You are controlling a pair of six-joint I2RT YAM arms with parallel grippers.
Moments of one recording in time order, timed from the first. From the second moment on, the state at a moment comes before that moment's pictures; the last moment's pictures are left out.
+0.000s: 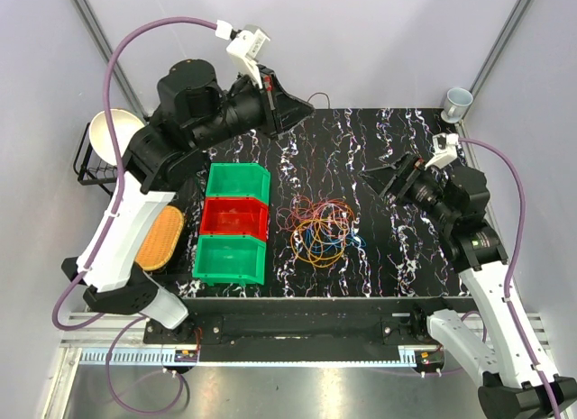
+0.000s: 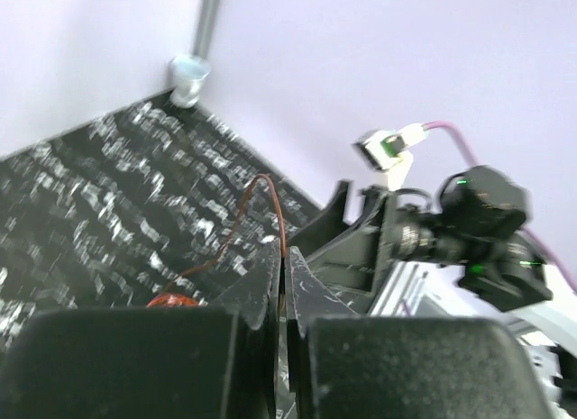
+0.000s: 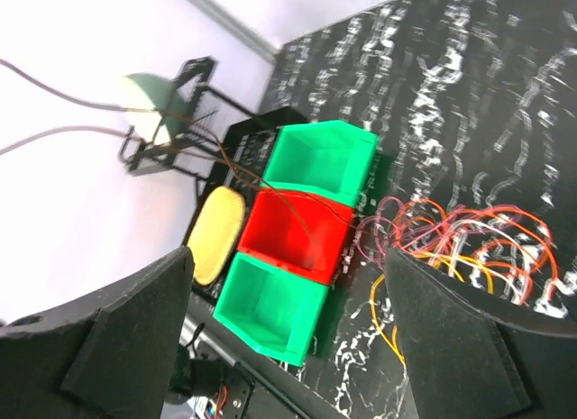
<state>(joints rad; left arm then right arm) -0.77 1.52 2.22 -0.75 0.23 -0.38 0.22 0.78 0.93 -0.28 -0.40 0.73</state>
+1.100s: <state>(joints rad) -0.77 1.47 2.06 -0.57 0.31 -0.43 0.51 1.12 0.96 0.01 -0.39 0.46</state>
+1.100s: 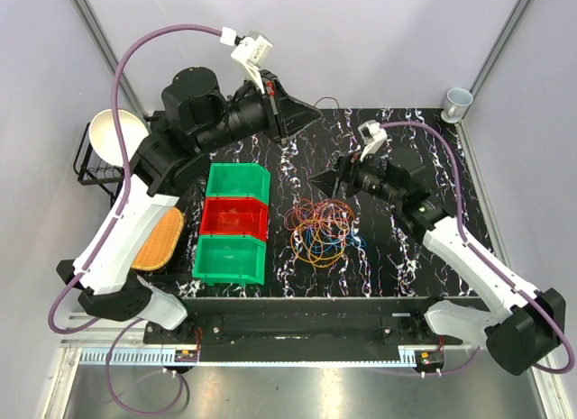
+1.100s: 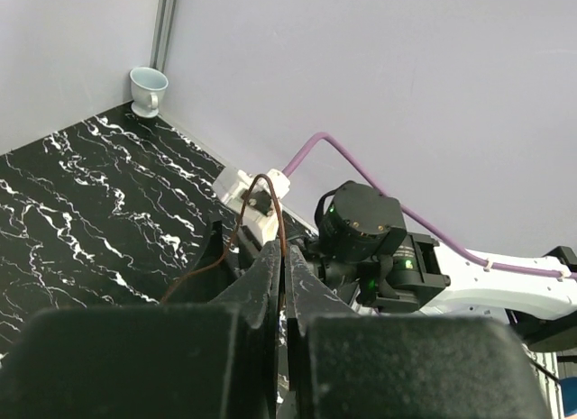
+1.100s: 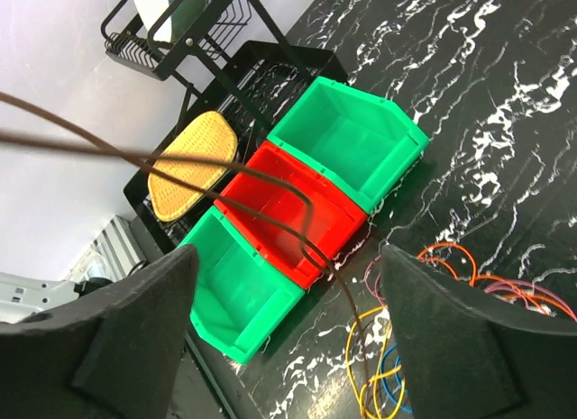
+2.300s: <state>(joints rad) -0.67 1.05 1.46 -0.51 0.19 -0.37 0.57 1.20 1.52 -0.02 -0.25 0.54</state>
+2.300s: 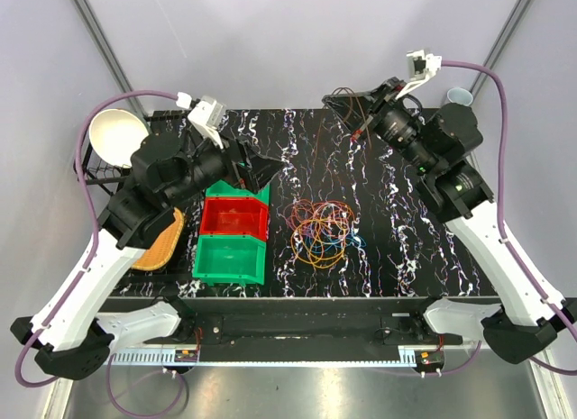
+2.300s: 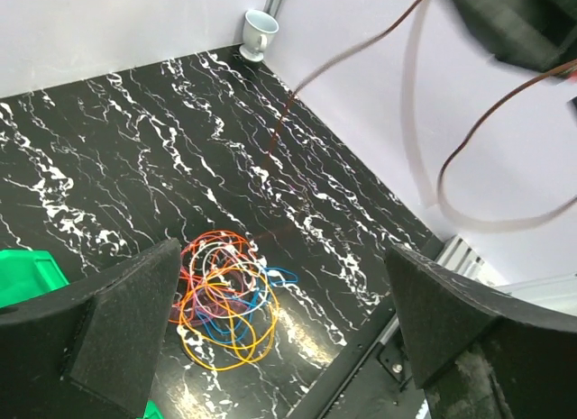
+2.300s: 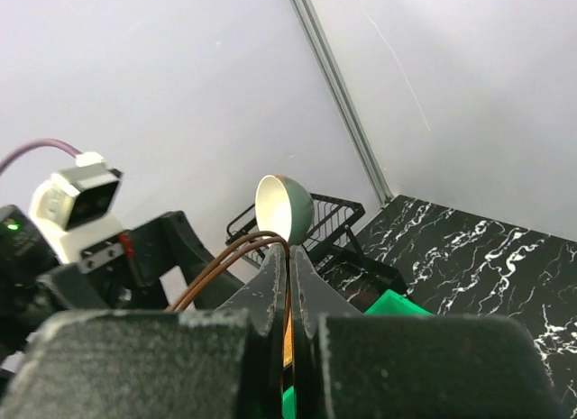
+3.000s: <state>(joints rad) -0.67 1.03 1.41 -0.42 0.31 -0.21 0.57 1.23 1.58 -0.13 -0.47 0.59</state>
